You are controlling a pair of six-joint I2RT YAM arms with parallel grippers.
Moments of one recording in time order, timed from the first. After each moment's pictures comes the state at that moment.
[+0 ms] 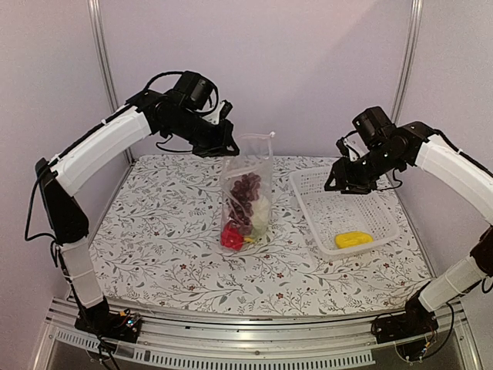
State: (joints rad) left arm -0.70 1.88 2.05 -0.95 0.21 -0.50; right arm 0.53 1.45 1.47 -1.00 -0.18 0.45
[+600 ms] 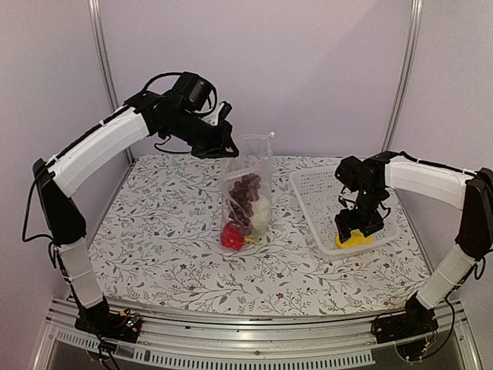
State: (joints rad) left arm -0.70 1.86 2.02 -0.94 0.22 -0.50; right arm 0.52 1.59 1.22 -1.15 0.06 0.33
